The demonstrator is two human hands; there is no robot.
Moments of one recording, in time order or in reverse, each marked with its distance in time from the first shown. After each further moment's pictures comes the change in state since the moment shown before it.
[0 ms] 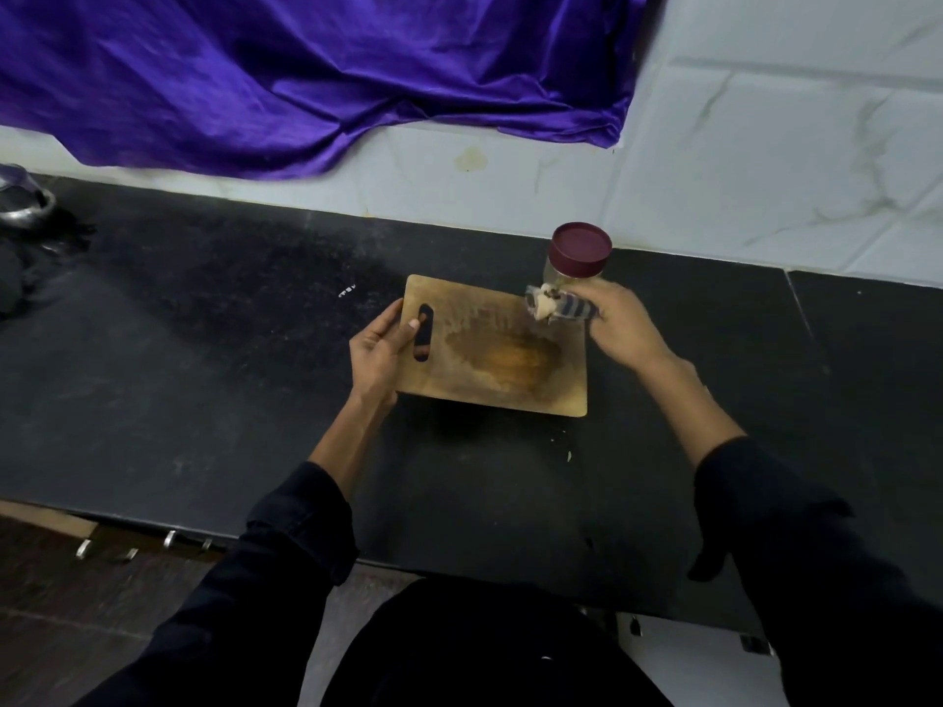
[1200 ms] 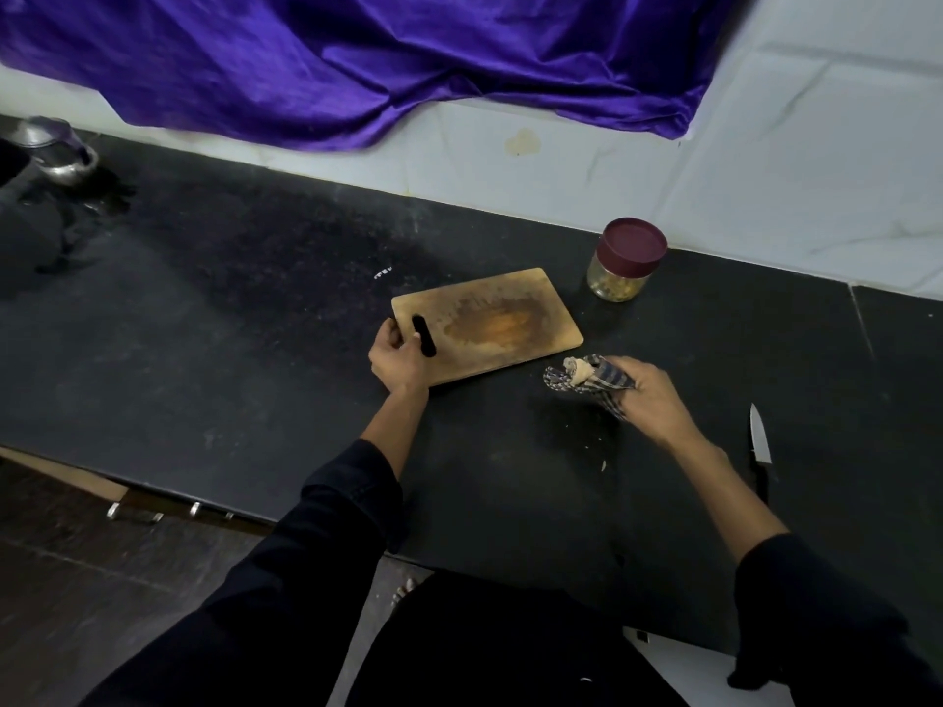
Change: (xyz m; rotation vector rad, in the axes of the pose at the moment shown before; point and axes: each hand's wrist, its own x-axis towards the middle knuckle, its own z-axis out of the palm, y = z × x) left_hand 0.033 -0.042 -0.020 0.230 0.591 -0.115; right_hand -0.051 -0.014 0.044 0.333 -0.133 0.302
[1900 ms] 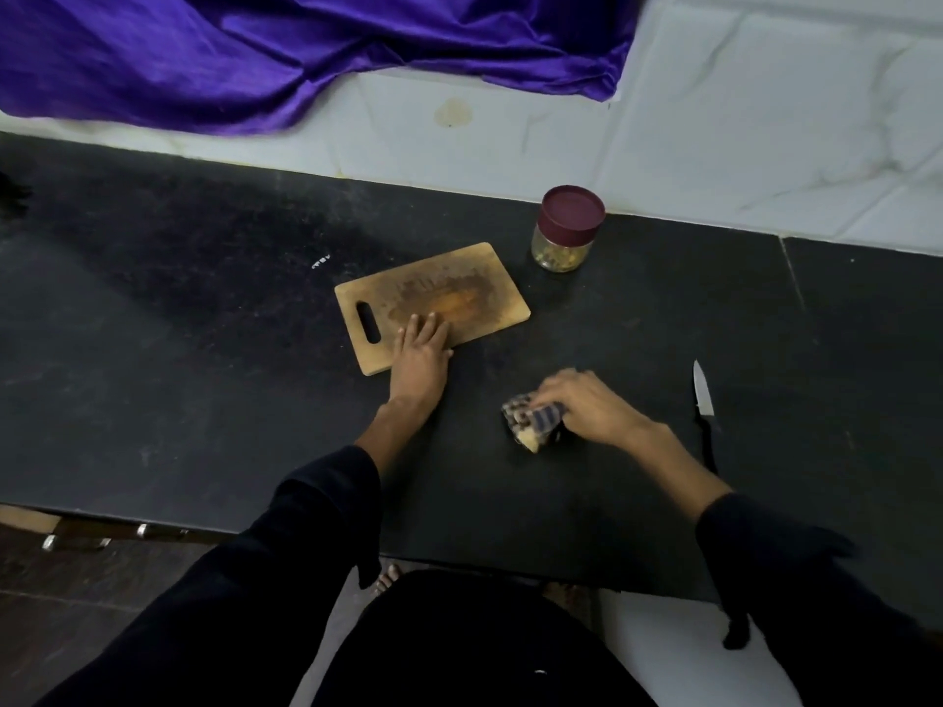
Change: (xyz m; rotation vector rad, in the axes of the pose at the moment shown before) left_hand -0.039 -0.036 0.026 1.158 -0.618 0.822; right_hand -0.015 0.025 0.011 -0.611 -0.425 -0.264
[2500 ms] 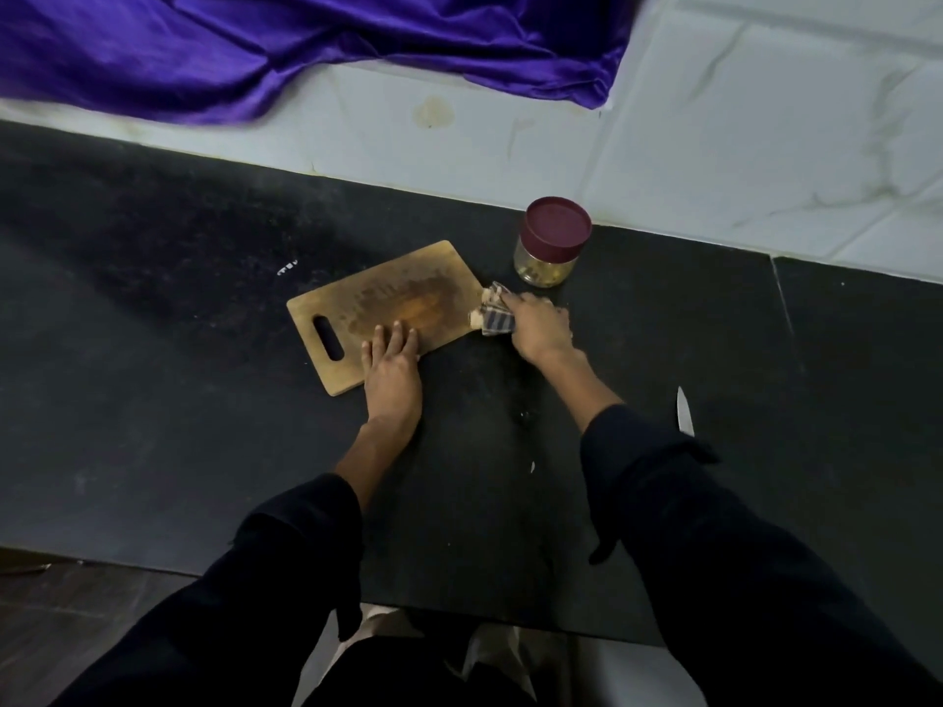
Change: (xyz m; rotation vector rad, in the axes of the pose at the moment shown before) left_hand 0.017 0.012 0.015 0.040 0.082 -0.163; right_hand 0.120 0.030 -0.049 -0.049 0.199 0.372
